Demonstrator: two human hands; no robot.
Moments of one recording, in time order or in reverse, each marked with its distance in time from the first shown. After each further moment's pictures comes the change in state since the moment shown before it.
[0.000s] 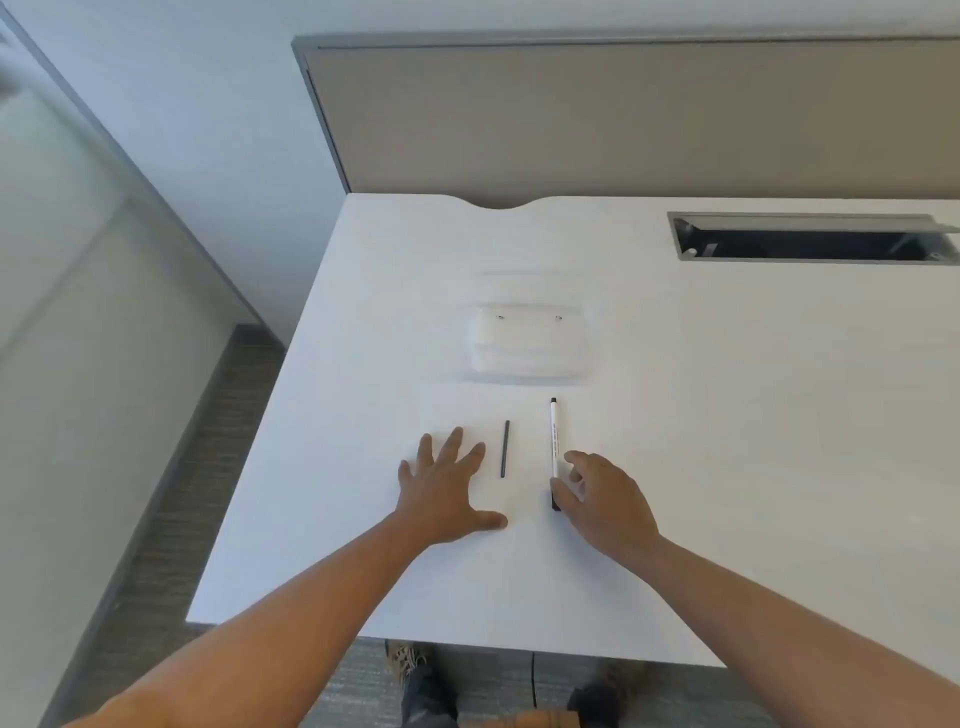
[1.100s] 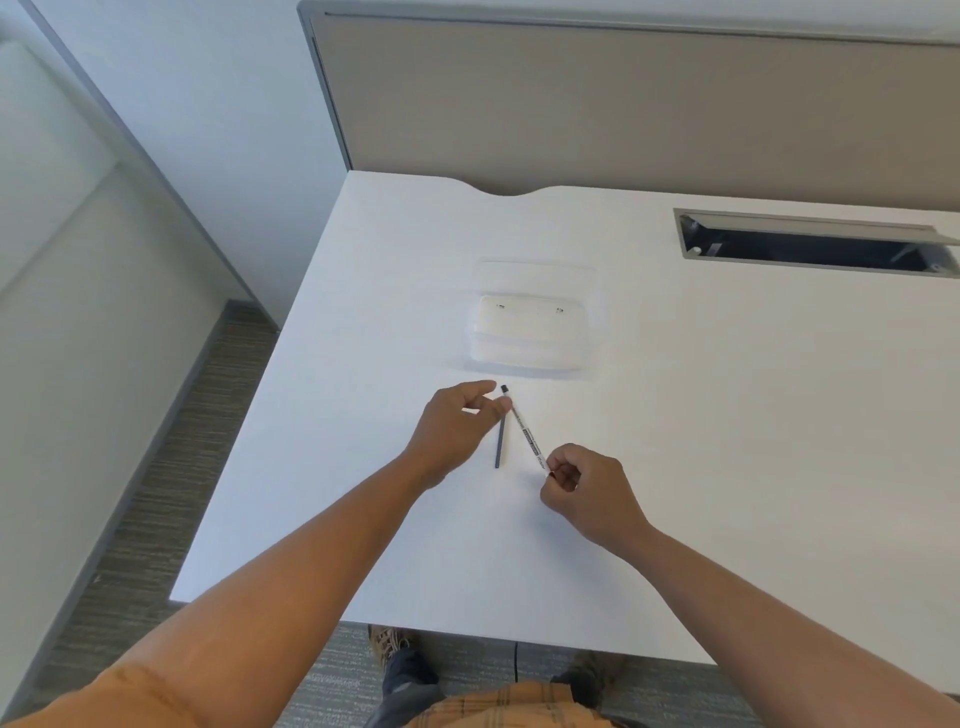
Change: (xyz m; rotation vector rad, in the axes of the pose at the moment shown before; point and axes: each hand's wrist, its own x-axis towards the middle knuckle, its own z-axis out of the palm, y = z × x) left_hand 0.015 0.029 -0.054 -0.974 0.198 -0.007; right_hand 0.002 -0.008 -0.007 0.366 -0.031 0.014
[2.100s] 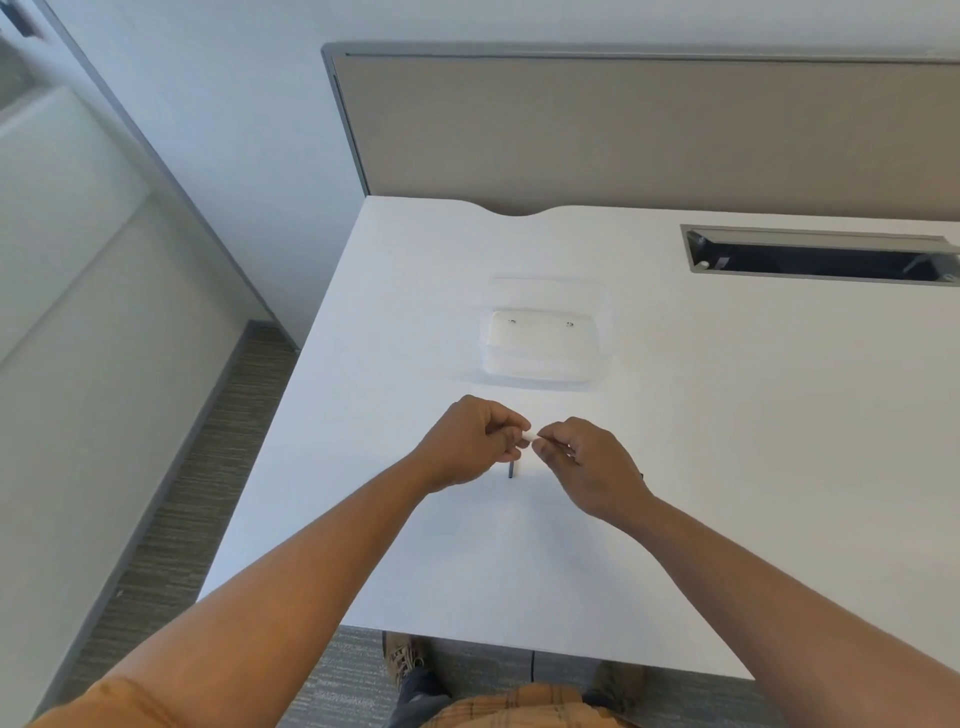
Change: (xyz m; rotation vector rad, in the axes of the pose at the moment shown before) left_hand -0.019 0.021 -0.016 0.106 -0.220 0.133; right_hand 0.017 -0.051 -0.015 -0.185 -0.044 -0.195
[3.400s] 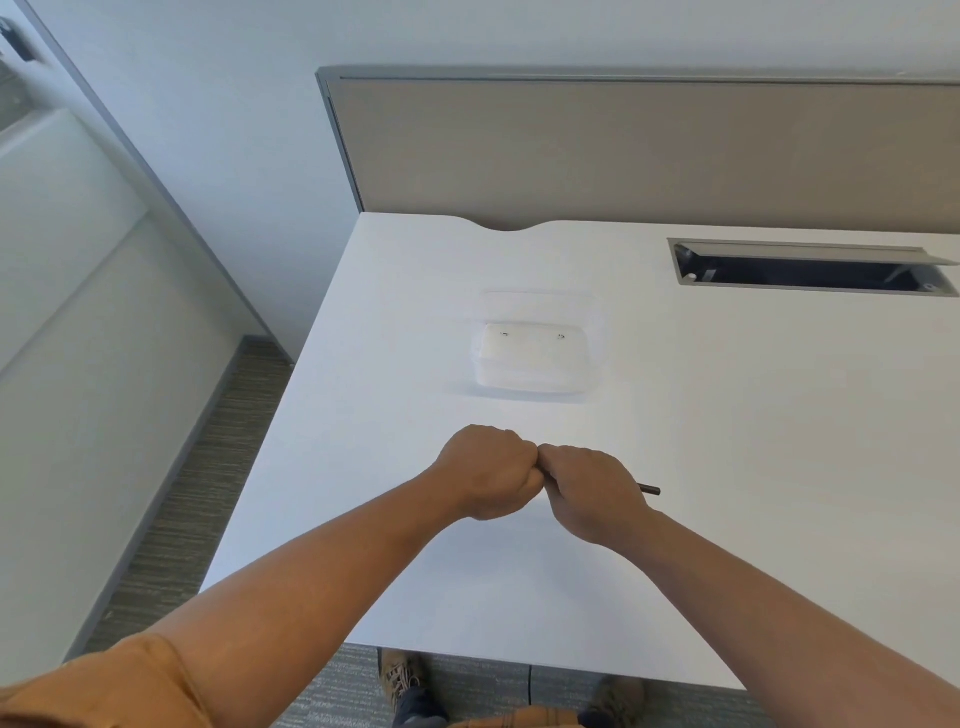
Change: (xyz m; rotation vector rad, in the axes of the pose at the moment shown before) left_hand 0.001 0.025 0.028 1.140 -0.100 0.384; right_hand -0.010 -0.006 -0.007 -0.401 -0.104 -0.179
